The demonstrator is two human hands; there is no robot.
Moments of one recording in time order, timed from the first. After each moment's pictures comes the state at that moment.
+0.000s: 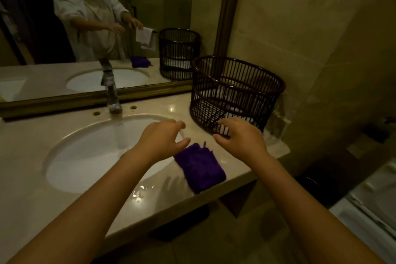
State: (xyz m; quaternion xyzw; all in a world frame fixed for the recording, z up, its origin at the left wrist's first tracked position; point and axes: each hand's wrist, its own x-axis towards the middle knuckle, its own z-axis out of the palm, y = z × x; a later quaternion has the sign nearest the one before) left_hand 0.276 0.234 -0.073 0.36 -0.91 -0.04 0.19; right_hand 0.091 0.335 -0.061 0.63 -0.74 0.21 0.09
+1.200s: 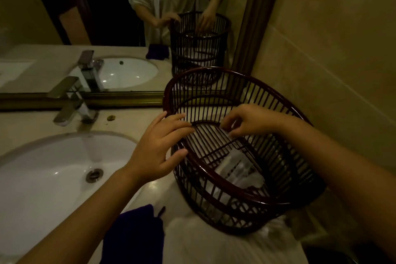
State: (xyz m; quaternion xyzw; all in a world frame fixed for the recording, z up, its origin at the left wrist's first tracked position) left_hand 0.058 0.073 -0.090 0.34 -0.87 -0.04 0.34; right_hand -0.202 0.026 -0.030 0.81 -0.53 -0.01 -0.26
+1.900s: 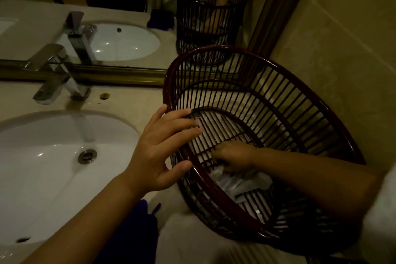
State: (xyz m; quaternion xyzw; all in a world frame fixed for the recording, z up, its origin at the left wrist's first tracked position) left_hand 0.048 0.062 -0.111 0.30 -0.83 -0.07 0.46; right_hand -0.189 0.000 -0.192 0.89 -0.37 -0.23 -0.15
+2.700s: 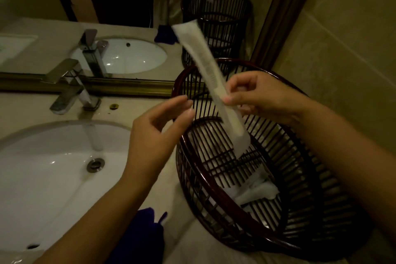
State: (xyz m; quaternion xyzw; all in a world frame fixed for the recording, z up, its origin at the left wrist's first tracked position) left_hand 0.042 0.075 -0.054 0.44 -0.58 -0.40 0.56; right_hand -0.168 0.004 0.013 0.65 -0.41 0.26 -0.59
